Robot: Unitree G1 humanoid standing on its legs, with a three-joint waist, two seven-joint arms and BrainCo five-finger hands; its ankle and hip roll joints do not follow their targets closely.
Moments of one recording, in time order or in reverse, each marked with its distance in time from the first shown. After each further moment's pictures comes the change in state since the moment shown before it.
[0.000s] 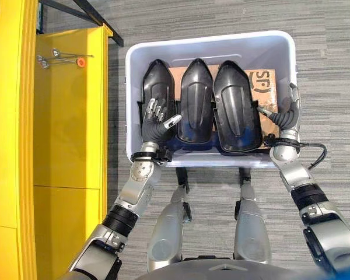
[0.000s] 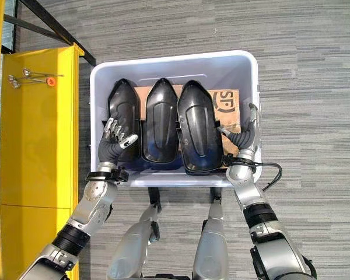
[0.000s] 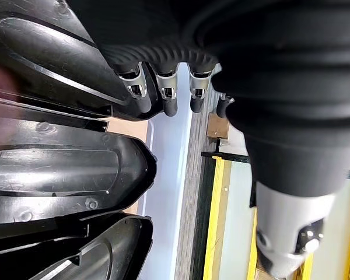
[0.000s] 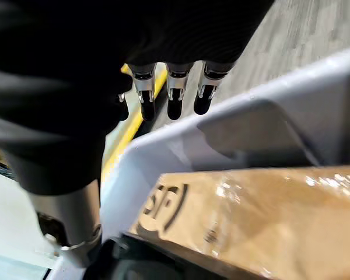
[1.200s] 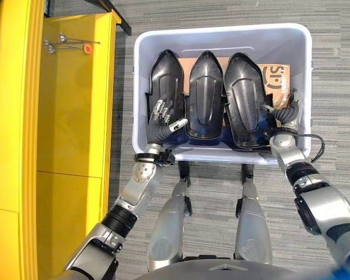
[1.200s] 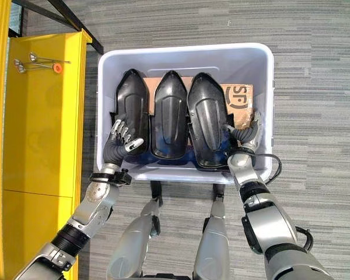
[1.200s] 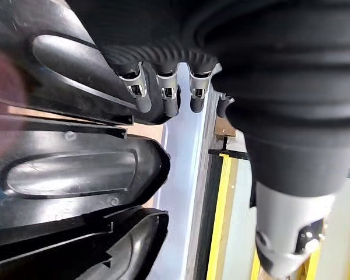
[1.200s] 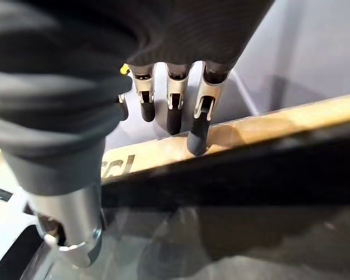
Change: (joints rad) left arm -0.013 0.036 -0.072 -0.002 -0.040 -0.013 -0.019; right arm -0.274 0.027 0.060 0.520 0.173 -0.044 -0.001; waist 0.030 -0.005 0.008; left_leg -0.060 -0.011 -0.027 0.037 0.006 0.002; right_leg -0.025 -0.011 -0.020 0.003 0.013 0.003
